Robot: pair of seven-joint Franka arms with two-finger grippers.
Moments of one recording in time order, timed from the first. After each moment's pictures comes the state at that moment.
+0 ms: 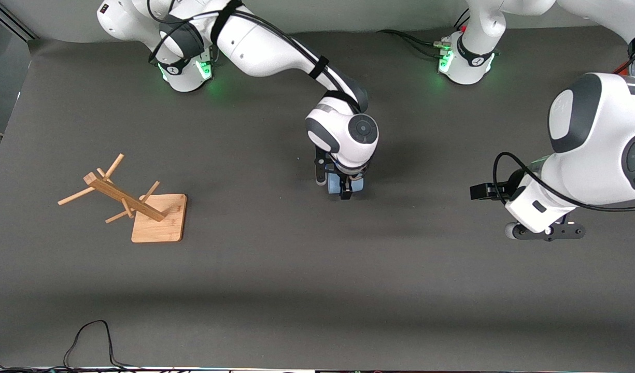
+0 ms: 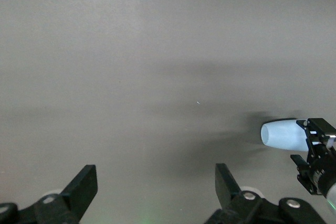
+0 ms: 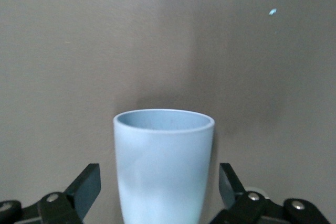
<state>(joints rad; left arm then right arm) -0.38 0.40 0.24 -1.31 -0.17 1.51 -0.16 0.93 0.97 -0.06 -1.06 -0.01 1.92 2.42</state>
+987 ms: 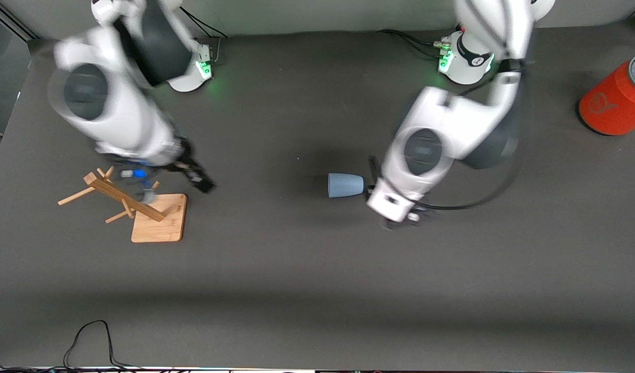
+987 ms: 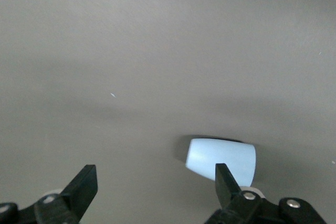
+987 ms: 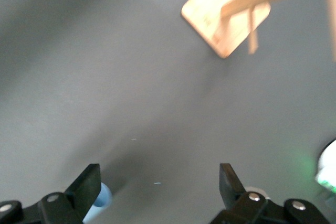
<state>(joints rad) -0.80 0.58 0.23 -1.34 -0.09 1.73 -0.78 0.32 0.20 -0.02 -1.46 0.05 1.54 1.02</state>
